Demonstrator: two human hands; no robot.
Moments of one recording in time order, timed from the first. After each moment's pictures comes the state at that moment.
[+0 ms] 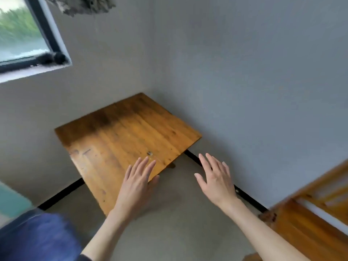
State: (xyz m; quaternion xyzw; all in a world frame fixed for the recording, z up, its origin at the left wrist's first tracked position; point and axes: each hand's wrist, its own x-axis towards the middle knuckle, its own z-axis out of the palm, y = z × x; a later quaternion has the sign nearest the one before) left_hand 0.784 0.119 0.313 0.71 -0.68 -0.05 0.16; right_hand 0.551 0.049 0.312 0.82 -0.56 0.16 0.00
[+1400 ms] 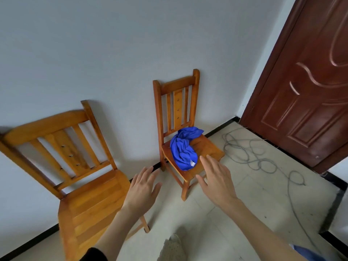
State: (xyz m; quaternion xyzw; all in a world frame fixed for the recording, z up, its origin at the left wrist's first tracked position) left_hand -0.037 0.301 0.288 0.12 -0.98 -0.17 -0.02; right_hand -0.136 0.506 0.309 0.26 -0.95 0.13 0.05
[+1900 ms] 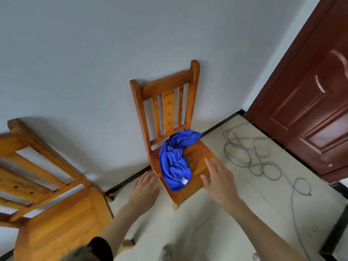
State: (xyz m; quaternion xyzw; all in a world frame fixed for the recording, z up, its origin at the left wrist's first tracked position) left_hand -0.288 0.270 0.222 0.13 -0.96 -0.19 -0.13; right_hand -0.399 0.484 0.258 0.22 -0.96 0.10 -0.10
